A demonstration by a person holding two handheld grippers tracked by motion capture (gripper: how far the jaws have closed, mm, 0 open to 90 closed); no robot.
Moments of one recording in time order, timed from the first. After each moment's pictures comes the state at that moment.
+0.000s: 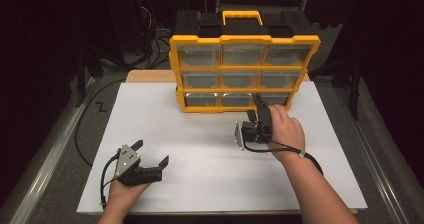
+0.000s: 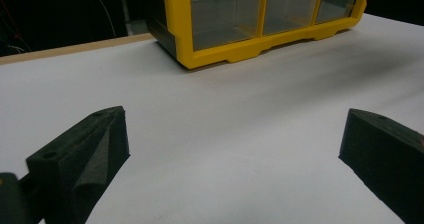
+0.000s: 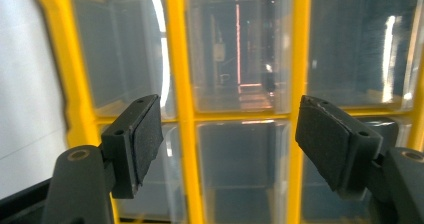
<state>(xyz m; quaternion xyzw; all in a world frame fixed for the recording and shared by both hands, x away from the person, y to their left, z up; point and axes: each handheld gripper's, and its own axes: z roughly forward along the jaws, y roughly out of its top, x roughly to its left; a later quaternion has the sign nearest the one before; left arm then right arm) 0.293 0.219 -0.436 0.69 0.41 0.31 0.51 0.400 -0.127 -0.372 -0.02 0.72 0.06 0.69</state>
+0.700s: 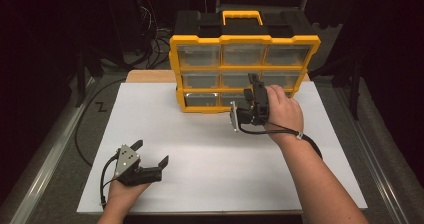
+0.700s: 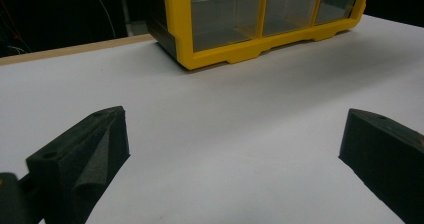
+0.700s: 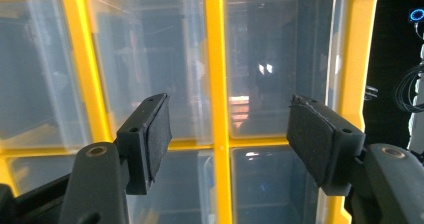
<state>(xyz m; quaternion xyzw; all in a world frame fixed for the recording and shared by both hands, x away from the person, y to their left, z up) 0.292 0.219 -0.435 0.69 0.41 0.31 0.51 0.419 -0.109 -0.325 -0.03 0.70 0.06 0.71</state>
